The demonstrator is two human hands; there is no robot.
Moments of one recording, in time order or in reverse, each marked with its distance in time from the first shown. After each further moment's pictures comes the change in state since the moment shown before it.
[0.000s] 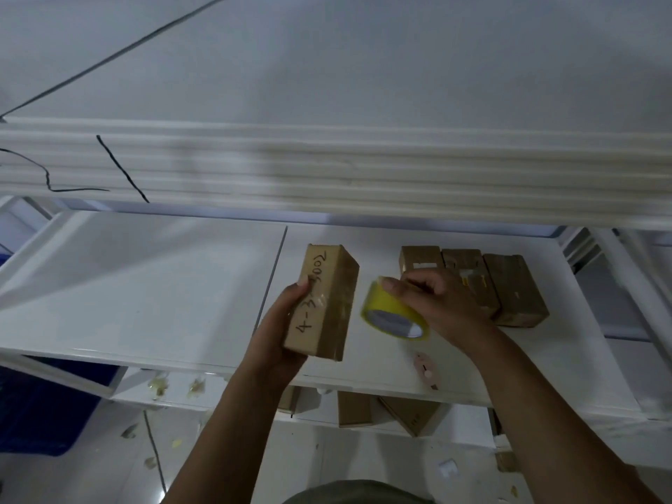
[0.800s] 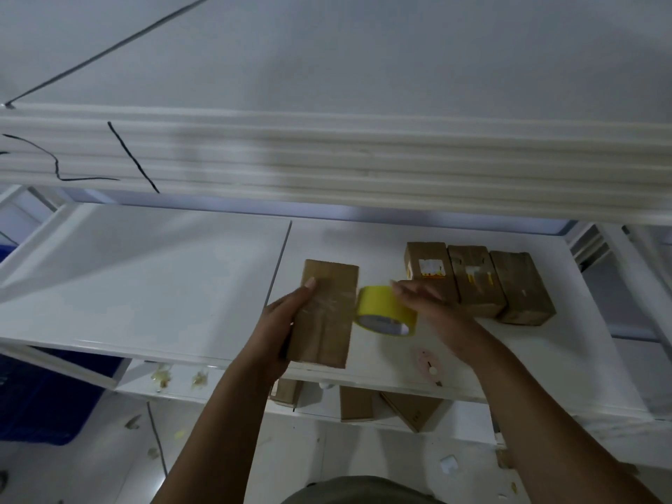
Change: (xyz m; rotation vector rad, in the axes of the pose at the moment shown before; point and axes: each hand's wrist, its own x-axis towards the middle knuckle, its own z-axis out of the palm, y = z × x) left_hand 0.009 -0.002 -0.019 0.254 0.182 -0.123; right_hand -0.002 0.026 0.022 0.267 -0.137 0.230
